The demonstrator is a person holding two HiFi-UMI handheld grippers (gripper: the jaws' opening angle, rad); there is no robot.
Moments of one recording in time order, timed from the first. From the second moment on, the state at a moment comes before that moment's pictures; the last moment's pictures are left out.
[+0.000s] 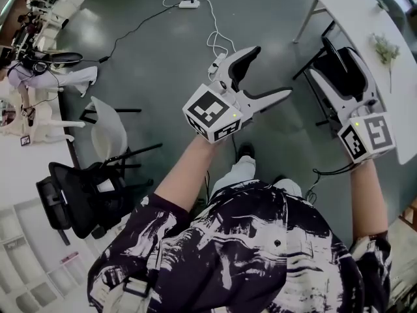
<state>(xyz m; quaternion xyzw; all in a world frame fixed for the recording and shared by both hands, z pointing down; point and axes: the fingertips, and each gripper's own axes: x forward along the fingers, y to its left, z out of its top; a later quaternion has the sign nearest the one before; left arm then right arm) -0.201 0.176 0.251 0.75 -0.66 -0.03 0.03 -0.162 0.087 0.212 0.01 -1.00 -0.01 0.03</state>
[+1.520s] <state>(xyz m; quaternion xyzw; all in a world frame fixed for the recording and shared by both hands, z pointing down) -0.177 -0.182 0.407 0.95 -0.21 0.23 -0.04 -0.062 -0.189 0.424 0.27 -0.91 -0.06 0.31</state>
